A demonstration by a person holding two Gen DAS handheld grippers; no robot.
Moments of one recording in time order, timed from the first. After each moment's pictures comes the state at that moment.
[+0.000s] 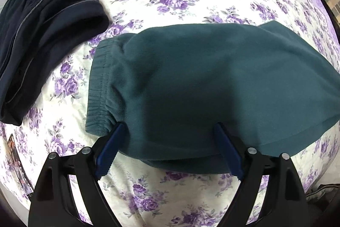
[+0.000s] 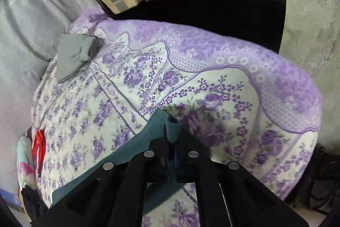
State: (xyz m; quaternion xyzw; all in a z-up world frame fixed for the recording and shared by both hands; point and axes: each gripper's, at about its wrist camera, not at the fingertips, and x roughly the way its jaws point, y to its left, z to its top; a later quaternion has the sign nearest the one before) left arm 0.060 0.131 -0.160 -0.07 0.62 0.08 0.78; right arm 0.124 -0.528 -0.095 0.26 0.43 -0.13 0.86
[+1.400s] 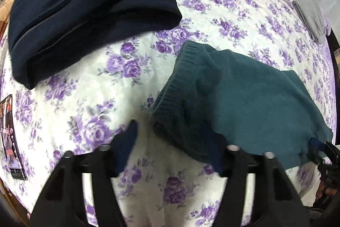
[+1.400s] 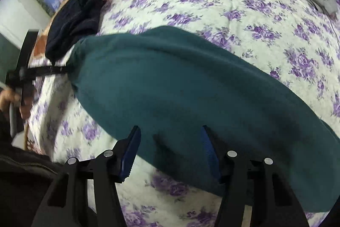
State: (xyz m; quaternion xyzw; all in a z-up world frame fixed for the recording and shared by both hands) left arm 0.026 0.199 -0.141 -0.19 0.58 0.14 0.78; right arm 0.094 -0.146 -0.126 -0.11 0.56 0.34 0.75
